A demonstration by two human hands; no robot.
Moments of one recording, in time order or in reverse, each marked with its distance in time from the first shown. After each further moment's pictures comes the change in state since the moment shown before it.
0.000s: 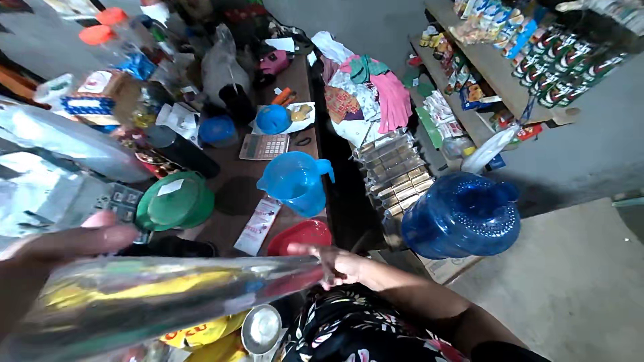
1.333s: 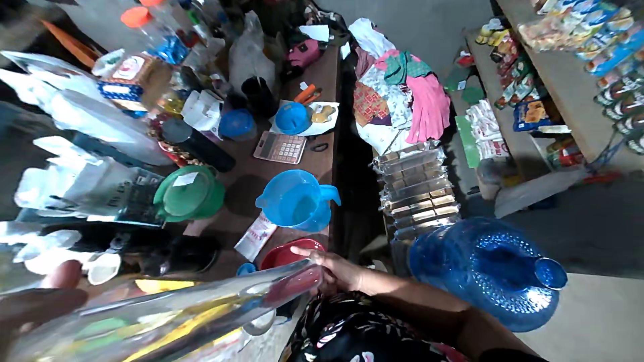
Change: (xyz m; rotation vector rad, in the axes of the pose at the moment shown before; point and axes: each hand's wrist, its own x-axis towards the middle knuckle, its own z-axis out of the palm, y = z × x) left_hand -0.002 -0.037 0.003 -0.028 0.176 0.177; right_hand 0.025 -0.046 -0.067 -0.091 -0.206 -0.022
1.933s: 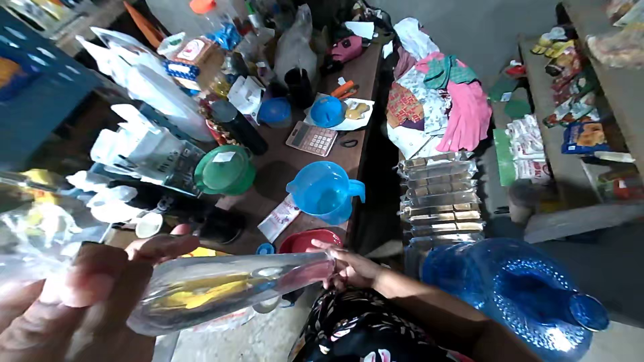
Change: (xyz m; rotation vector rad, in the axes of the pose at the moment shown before) left_hand -0.017 -0.047 -0.012 -0.125 0.144 0.184; right_hand 0.004 0.012 -0.006 0.122 -0.069 0.066
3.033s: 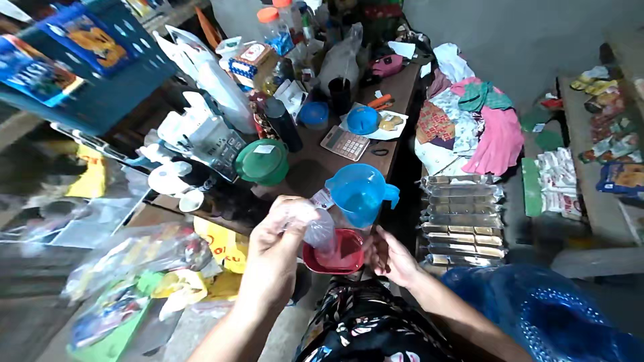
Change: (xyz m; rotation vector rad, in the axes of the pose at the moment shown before) left_hand 0.029 -0.021 0.119 0.099 0.143 -0.117; right_hand -0.010 -0.047 0.027 -0.032 0.319 -0.024
